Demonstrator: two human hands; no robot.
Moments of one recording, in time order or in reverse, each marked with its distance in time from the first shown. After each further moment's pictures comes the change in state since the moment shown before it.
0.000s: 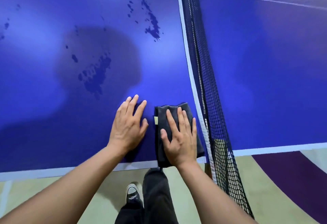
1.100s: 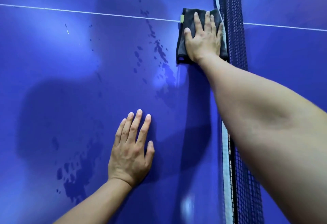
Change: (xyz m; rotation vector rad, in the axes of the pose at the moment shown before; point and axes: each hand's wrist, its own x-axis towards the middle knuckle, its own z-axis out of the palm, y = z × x) left_hand 0.230 -0.047 0.002 0.176 0.112 -0.085; right_hand 0.611 0.003 0.040 -0.027 -0.112 0.071
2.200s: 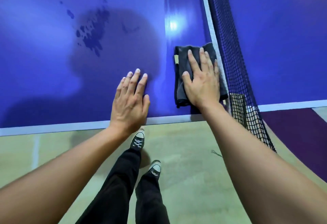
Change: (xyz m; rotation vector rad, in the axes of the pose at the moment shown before) left_hand -0.299 0.021 -0.014 -0.127 -0.052 0.119; right_hand -0.572 0.071 0.017 0.095 0.057 0.009
